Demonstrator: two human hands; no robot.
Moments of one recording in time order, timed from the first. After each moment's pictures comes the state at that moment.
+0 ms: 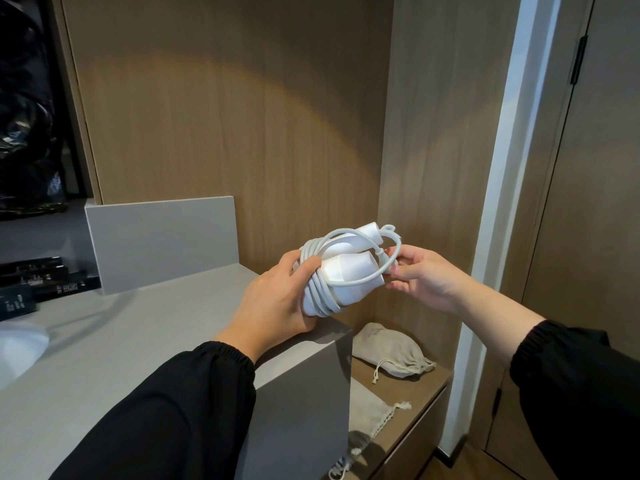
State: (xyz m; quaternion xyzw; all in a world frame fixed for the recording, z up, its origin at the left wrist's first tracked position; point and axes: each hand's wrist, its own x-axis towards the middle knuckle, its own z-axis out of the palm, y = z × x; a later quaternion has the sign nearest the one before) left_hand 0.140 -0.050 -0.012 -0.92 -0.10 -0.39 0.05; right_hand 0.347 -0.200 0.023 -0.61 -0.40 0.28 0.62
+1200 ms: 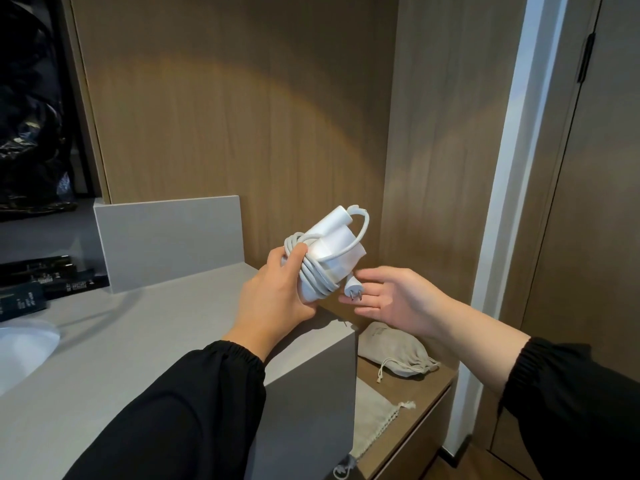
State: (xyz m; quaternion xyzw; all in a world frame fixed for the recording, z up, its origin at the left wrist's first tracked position) left_hand 0.141 -0.047 -0.015 -0.88 -0.22 -0.41 0.03; right_hand 0.302 -0.183 0.008 -0.55 -0.34 0.46 0.61
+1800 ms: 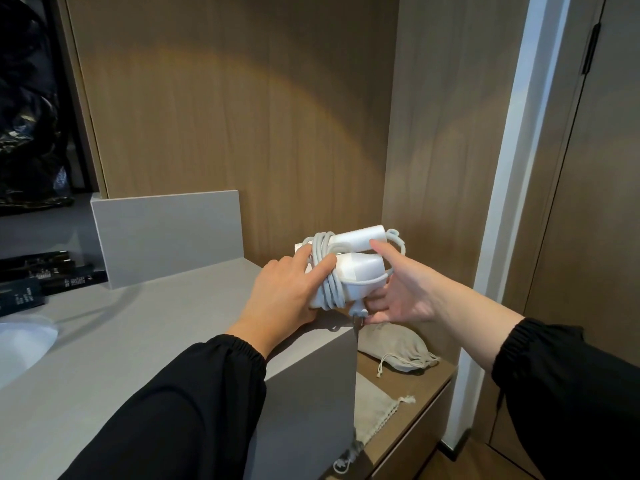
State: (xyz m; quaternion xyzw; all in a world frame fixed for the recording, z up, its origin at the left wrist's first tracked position) left_hand 0.152 -0.043 -0.015 -0.90 -0.12 -0.36 0.20; right_hand 0.318 -0.175 0.015 -0.59 -0.23 0.51 0.58
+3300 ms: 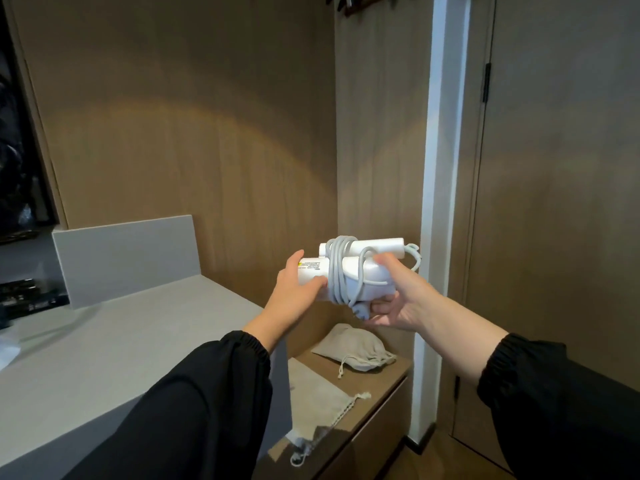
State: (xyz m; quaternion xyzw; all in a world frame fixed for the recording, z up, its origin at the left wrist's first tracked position) left_hand 0.212 -0.167 0.006 -0.80 -0.19 -0.34 -0.46; right_hand 0.322 -0.314 0.030 -0.57 -0.13 0.36 0.73
